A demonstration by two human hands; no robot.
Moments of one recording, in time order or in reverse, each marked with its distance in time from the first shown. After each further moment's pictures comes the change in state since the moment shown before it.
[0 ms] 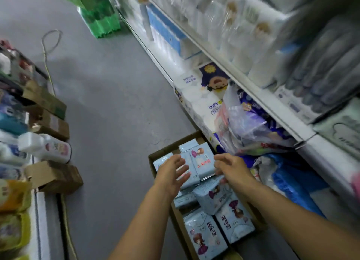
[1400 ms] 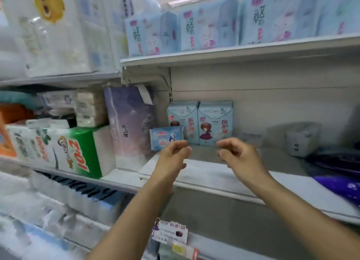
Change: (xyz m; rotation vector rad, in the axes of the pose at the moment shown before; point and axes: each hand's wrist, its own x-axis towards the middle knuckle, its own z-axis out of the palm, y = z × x) left_hand -0.616 0.098 0.338 0.671 -0.995 0.998; right_hand -0.539 -0.250 -0.391 0.117 1.025 -0.778
